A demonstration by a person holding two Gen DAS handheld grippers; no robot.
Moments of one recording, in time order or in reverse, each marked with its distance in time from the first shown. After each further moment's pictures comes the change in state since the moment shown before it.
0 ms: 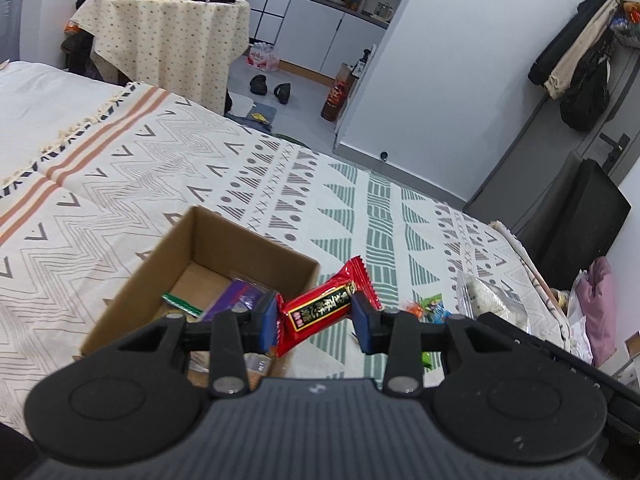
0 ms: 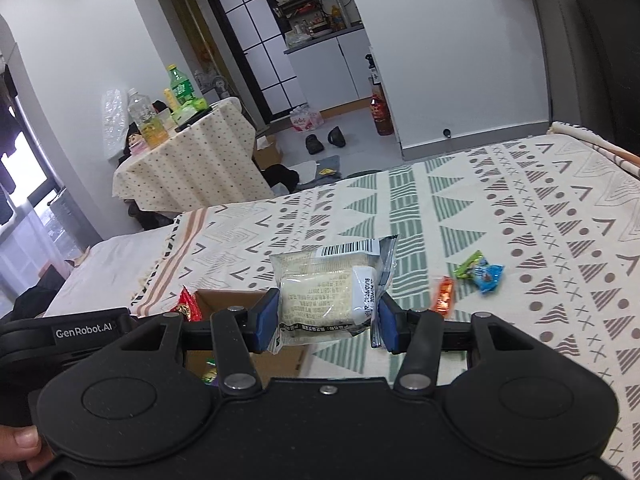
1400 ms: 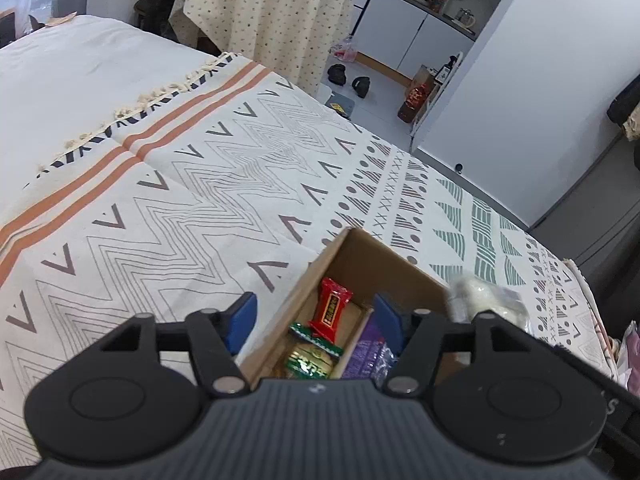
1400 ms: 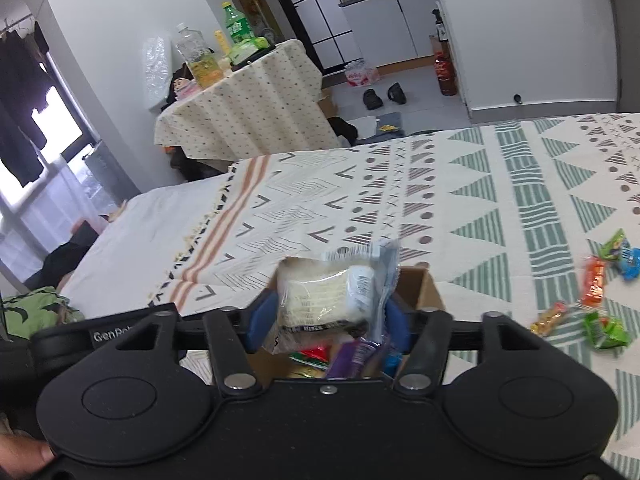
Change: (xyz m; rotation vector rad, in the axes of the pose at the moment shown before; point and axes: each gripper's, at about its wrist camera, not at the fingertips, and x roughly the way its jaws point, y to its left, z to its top) left arm 0.037 0.124 0.029 -0.154 0.039 0.144; right arm 0.098 0.105 -0.015 -0.054 0.132 0.128
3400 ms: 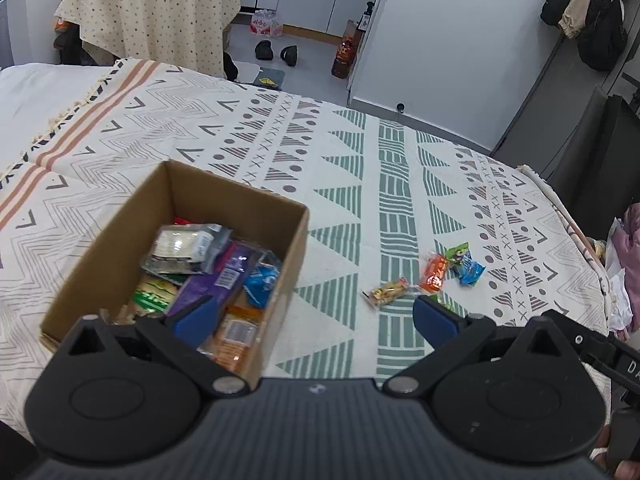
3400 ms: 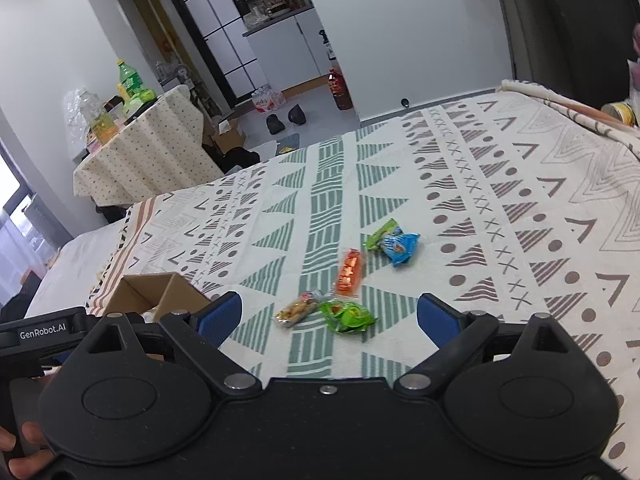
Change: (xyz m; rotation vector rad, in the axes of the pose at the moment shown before) left arm 0.004 -0.157 -0.081 0.250 0.070 -0.037; right arm -0.110 -0.197 -0.025 0.147 -0.069 -0.185
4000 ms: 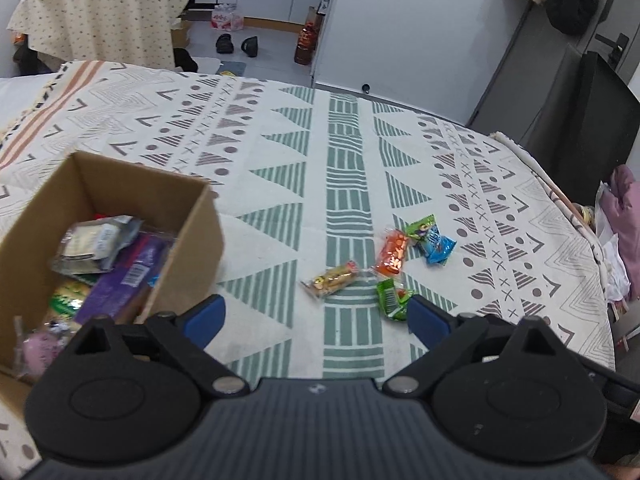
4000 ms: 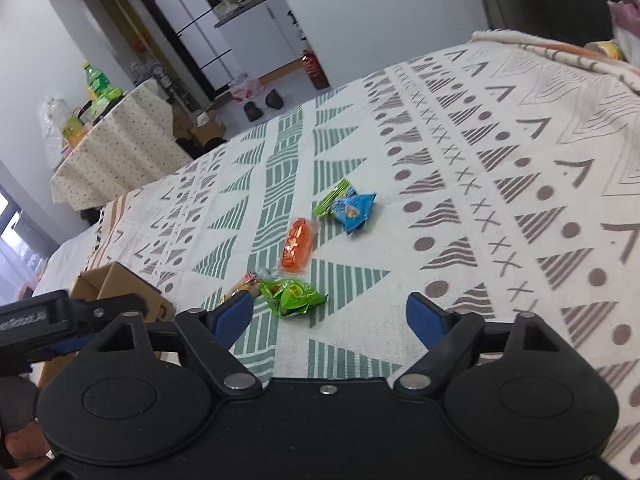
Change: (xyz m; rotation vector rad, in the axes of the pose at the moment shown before) left arm 0.053 -0.053 -0.016 0.092 0.027 -0.059; right arm 0.049 -0.049 -0.024 0.074 0.057 0.001
